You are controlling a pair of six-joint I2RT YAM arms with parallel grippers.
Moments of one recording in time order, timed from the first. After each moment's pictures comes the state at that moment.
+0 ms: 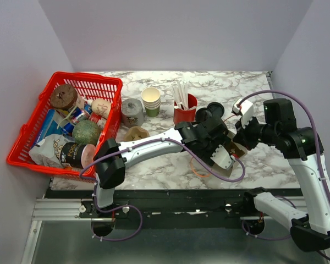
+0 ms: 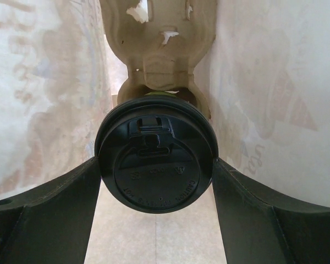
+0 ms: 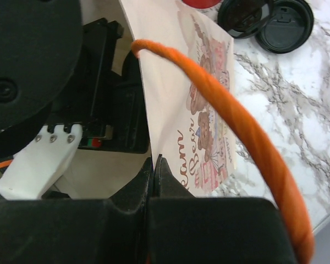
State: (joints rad) left arm -1.15 1.88 1.70 -0.72 0.08 1.20; right arm 0.29 0.96 1.36 -1.21 -0.35 -0.41
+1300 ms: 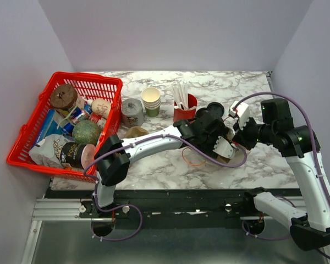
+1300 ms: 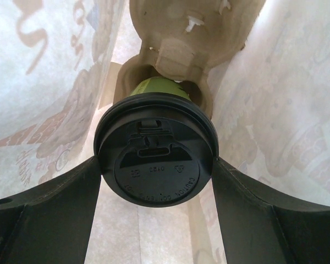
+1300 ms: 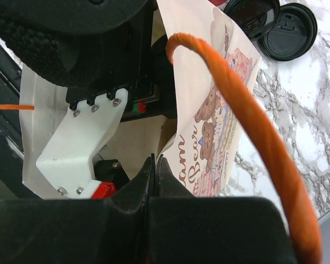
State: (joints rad) left arm -1.08 1.91 1.64 -0.54 0.11 1.04; right arm 0.29 0.97 1.33 -1.21 -0.37 -0.51
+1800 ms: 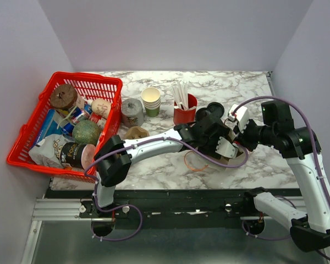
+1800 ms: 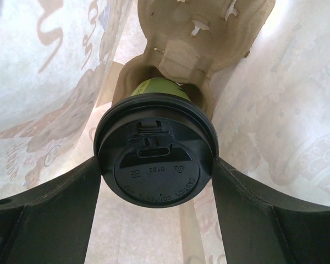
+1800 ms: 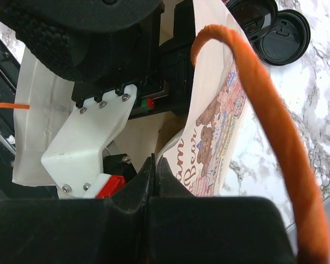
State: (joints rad) left arm -1.09 1.90 1.57 -0.40 0.10 0.95; right arm 0.29 0.96 1.33 -1.23 -0.37 -0.61
